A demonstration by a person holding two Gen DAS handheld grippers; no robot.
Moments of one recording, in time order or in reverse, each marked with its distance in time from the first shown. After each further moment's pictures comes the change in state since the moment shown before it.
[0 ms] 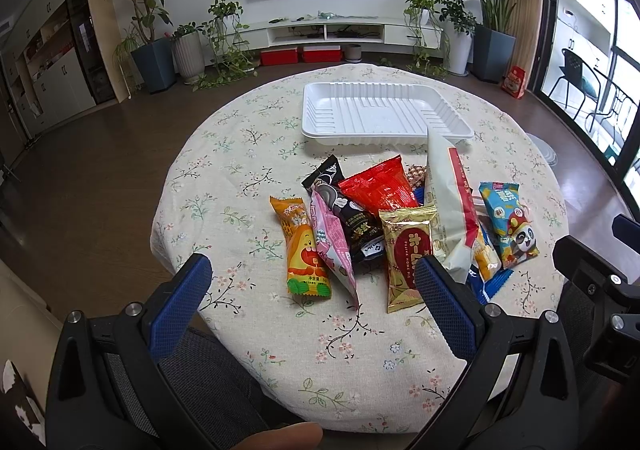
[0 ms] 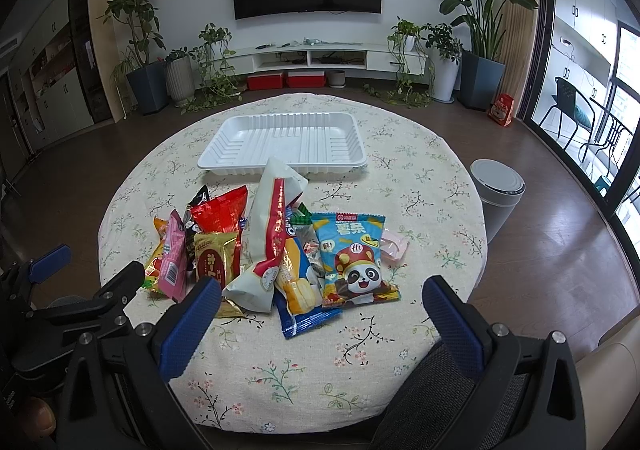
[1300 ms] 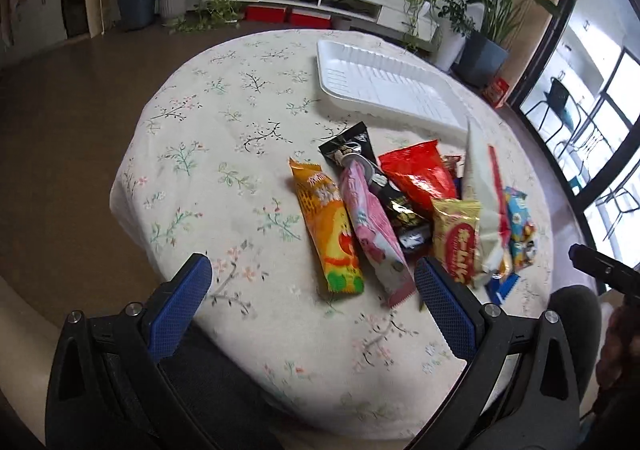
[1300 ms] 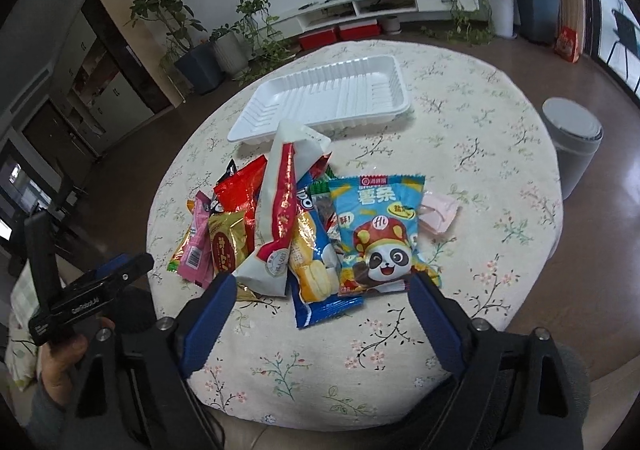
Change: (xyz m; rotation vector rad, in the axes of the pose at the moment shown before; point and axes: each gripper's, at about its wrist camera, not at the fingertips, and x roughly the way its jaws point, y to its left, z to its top) left arm 0.072 0.074 -0.006 -0.143 0.154 -0.182; right arm 0.059 -0.059 0.007 0.111 0.204 0.362
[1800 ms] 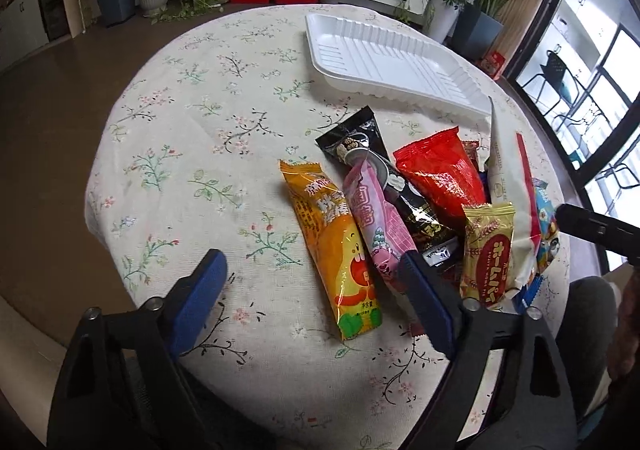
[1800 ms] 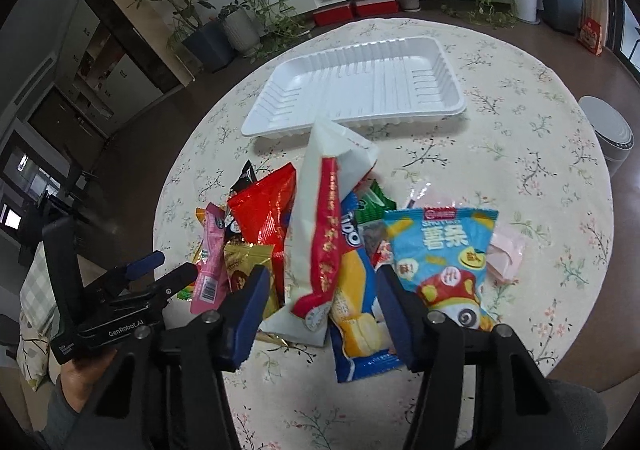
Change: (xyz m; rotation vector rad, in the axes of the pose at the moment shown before) left arm 0.055 0.002 0.025 0.045 0.080 -0.035; right arm 0.054 0.035 0.039 -0.032 0.106 0.030
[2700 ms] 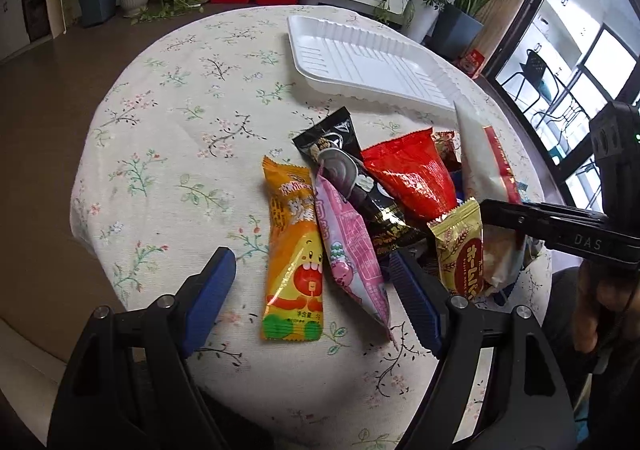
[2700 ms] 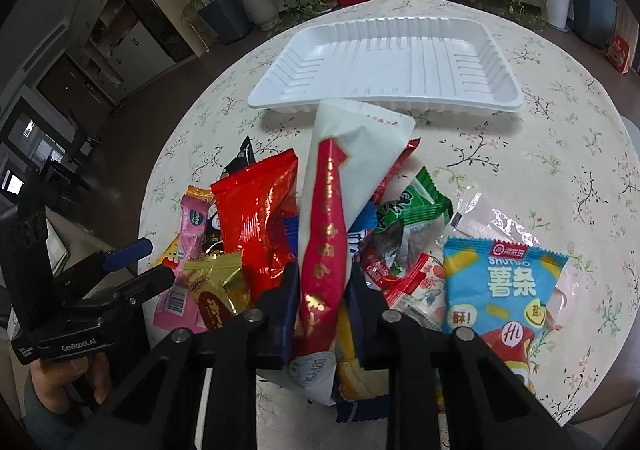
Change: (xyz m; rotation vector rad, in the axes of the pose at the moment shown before) left arm -0.008 -0.001 -0.001 0.020 -0.005 -0.073; right arm 0.047 0.004 0.013 -0.086 0.064 0.018
